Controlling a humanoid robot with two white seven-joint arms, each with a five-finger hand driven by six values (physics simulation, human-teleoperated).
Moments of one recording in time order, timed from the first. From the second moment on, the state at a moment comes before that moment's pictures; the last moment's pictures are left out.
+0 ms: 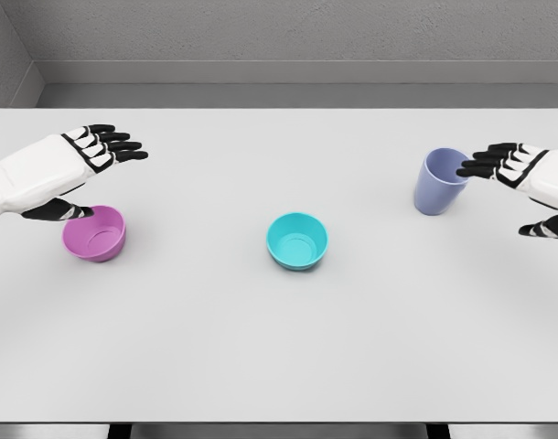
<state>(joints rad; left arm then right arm) -0.23 0.90 -0.19 -1.69 -0.45 -0.61 -0.26 -0.12 -1.27 0.28 -1.74 0.17 -0.58 0.13</state>
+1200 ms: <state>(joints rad) -0.32 1.23 -0.38 -1.79 0.03 -0.48 -0.49 -0.57 -1.18 0.52 -1.61 0.16 -0.51 0.32</state>
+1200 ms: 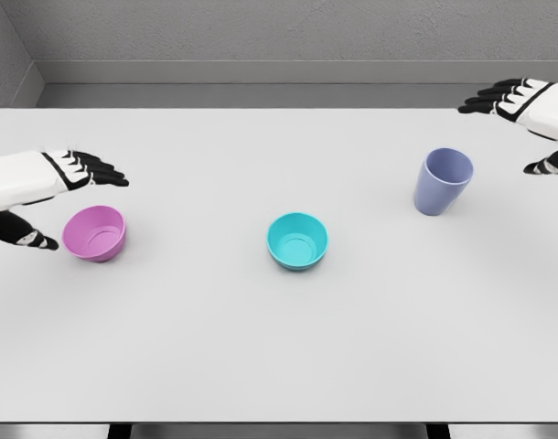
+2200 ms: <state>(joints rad) -0.59 1.17 -0.75 -1.75 -0.15 -0.29 -0.55 -0.71 -1.22 0.82 -1.58 -0.07 -0.39 0.33</state>
